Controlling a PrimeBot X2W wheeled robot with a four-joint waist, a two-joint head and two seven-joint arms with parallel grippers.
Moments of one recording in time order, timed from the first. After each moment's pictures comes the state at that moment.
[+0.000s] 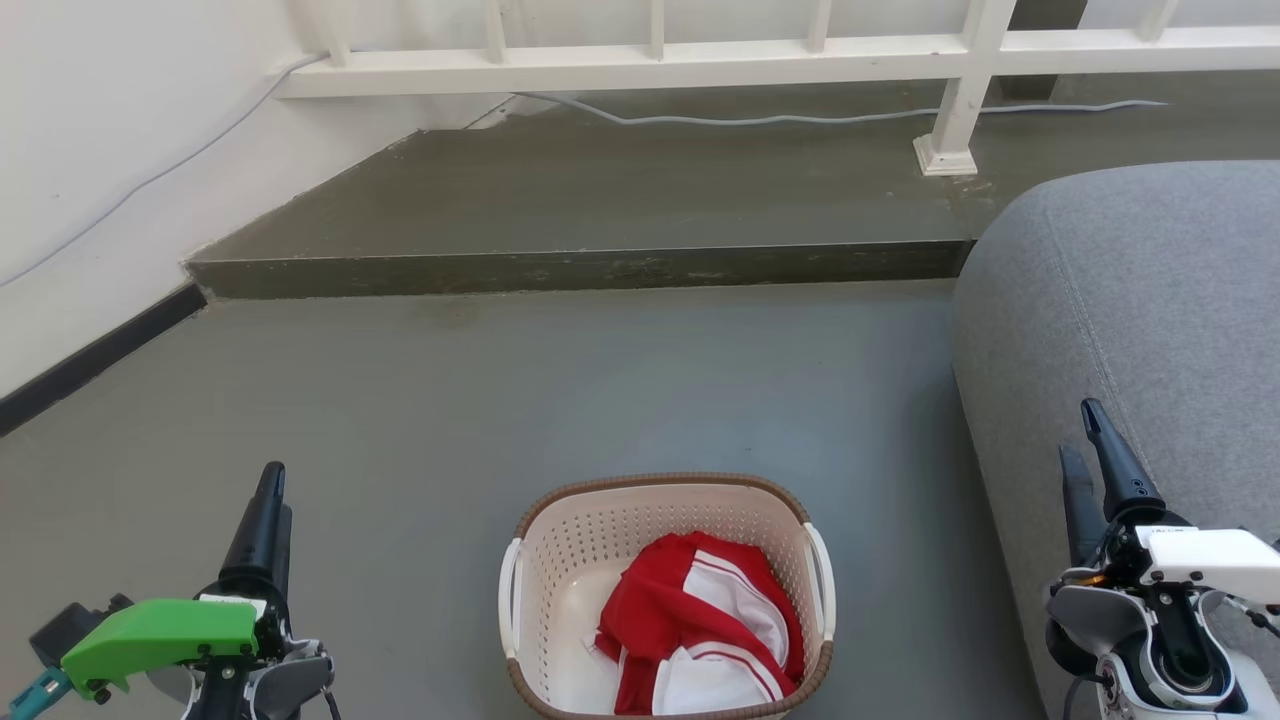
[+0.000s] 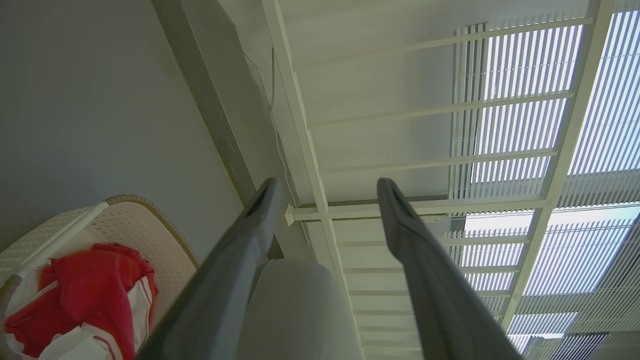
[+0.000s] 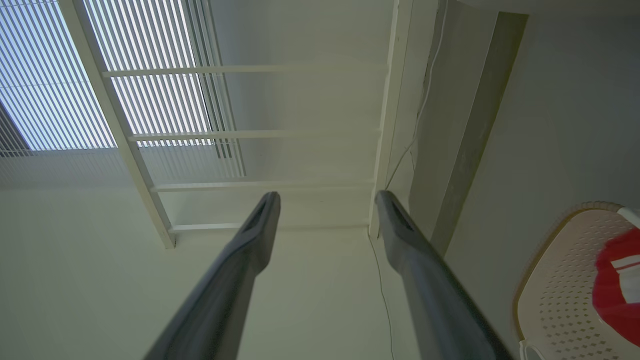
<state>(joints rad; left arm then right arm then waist) -0.06 0.03 0.03 0.27 -1.54 -0.12 0.05 -0.03 -0.02 -0.09 0.27 1.57 0.12 0.06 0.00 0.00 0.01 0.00</state>
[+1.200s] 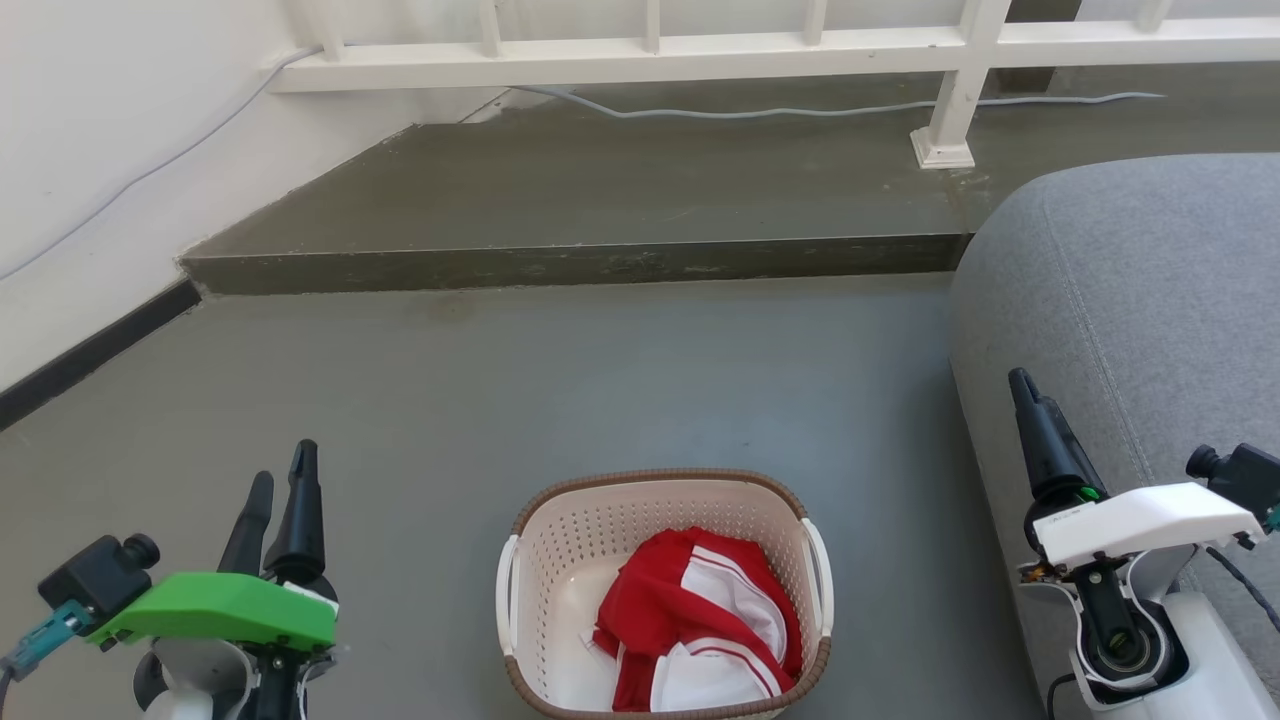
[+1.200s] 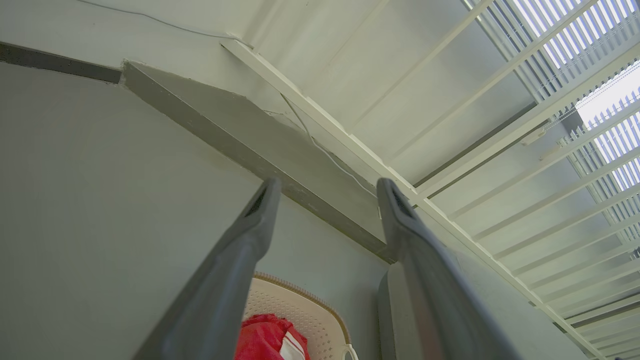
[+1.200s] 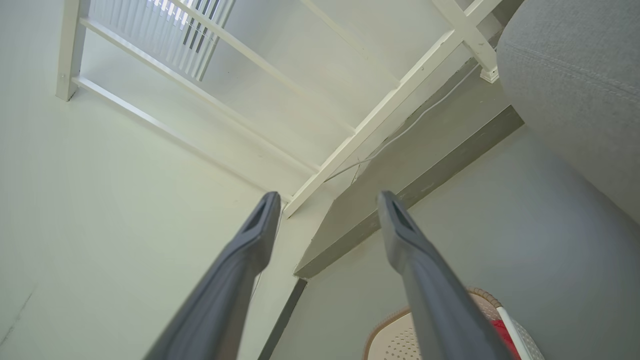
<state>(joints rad) -0.06 0.07 -0.05 0.20 -0.94 -0.10 -0.08 -0.06 -0.11 0.09 0.23 1.02 0.10 -0.07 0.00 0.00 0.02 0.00</state>
